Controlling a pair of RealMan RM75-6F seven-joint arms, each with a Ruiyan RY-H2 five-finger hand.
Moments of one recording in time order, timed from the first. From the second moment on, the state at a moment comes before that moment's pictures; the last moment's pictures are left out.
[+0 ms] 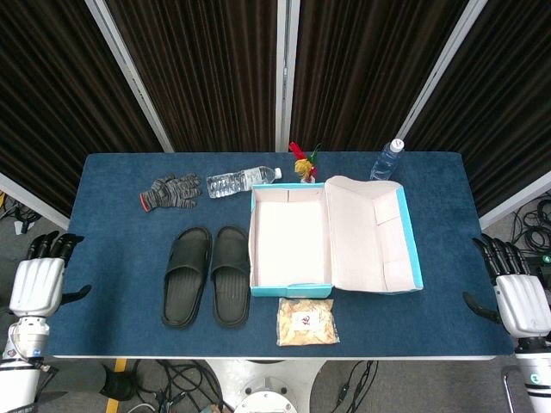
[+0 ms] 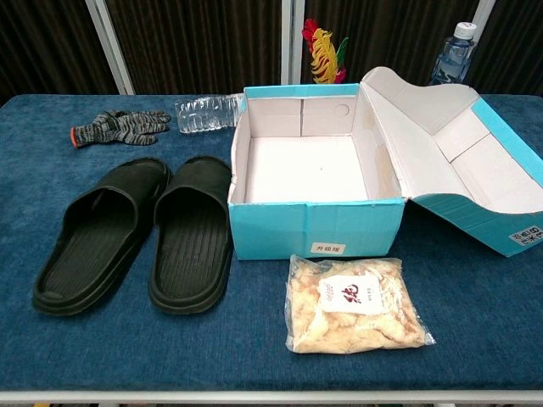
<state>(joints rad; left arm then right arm) -0.20 -1.14 -0.12 -1.80 1.30 1.40 0.35 0.11 -1.03 0.07 -1.65 -1.53 1.45 0.08</state>
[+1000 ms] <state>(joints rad) -0.95 -1.27 -0.22 -1.69 0.64 0.68 0.42 0.09 -0.99 0.06 -1.67 -1.59 1.51 0.09</state>
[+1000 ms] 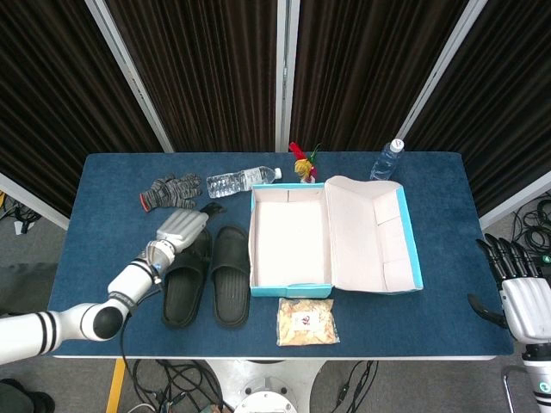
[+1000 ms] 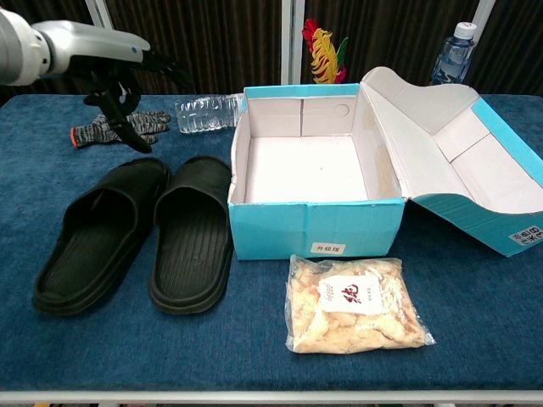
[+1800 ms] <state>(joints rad) -1.28 -1.50 -0.04 -1.50 0.04 0.71 0.59 0.09 -0.99 0.05 -1.64 -1.58 1.52 0.11</state>
